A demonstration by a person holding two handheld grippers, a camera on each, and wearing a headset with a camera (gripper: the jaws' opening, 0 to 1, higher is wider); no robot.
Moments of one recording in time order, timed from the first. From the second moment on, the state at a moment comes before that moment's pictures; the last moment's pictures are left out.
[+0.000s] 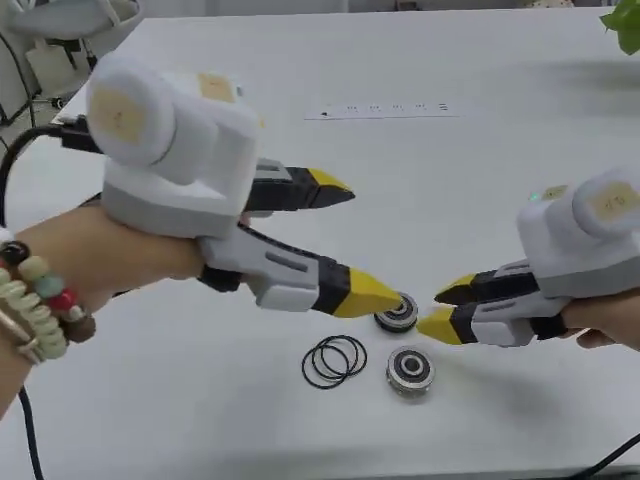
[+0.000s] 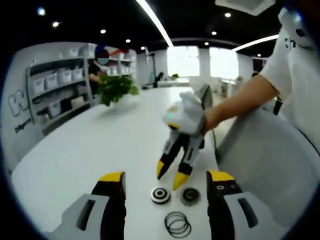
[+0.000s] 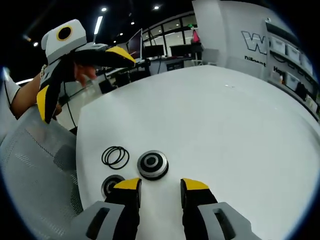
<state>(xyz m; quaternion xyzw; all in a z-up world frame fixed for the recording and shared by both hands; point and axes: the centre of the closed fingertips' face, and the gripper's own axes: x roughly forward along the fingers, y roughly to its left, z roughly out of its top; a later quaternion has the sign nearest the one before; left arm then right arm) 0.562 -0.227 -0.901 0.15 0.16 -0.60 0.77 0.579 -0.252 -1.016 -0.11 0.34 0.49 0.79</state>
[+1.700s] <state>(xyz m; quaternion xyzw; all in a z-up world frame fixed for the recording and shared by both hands) 0.589 -0.240 -1.001 0.13 0.22 -0.55 0.80 0.585 -0.250 -1.027 -0.13 0.35 0.48 0.79</state>
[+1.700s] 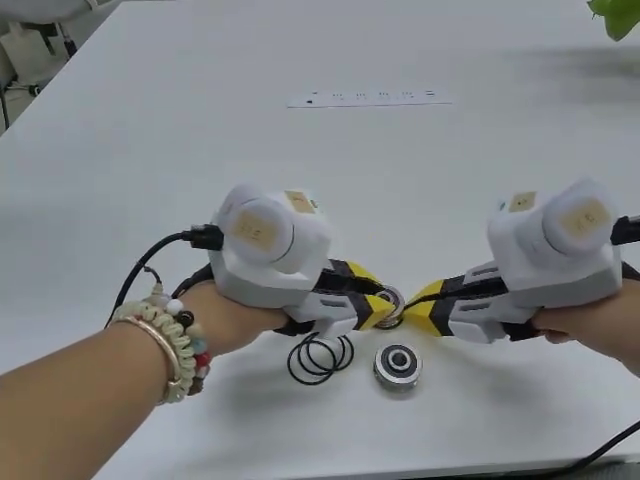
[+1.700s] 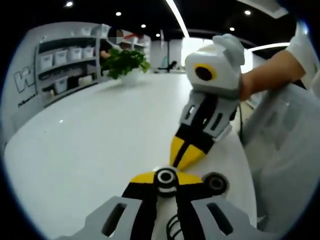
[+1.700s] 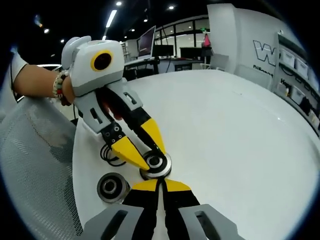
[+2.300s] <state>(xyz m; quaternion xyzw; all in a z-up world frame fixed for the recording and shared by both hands) 0.589 -0.239 -1.002 0.14 0.21 -0.54 0.80 0.594 -0.247 -1.007 -0.01 0.37 0.43 0.82</state>
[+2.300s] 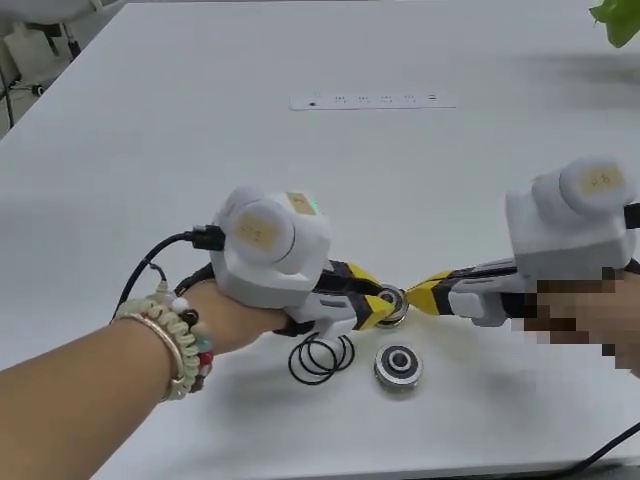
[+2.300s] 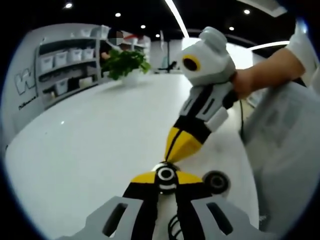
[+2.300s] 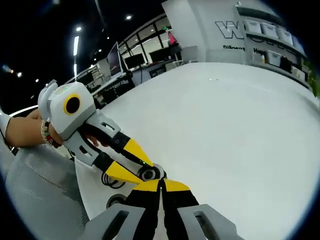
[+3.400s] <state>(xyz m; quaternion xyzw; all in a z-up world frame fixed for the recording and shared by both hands) 0.593 -0.241 -1.004 0.13 0.21 -0.54 0.80 0.590 -0.223 -0.990 -0.02 0.33 0.47 0.82</state>
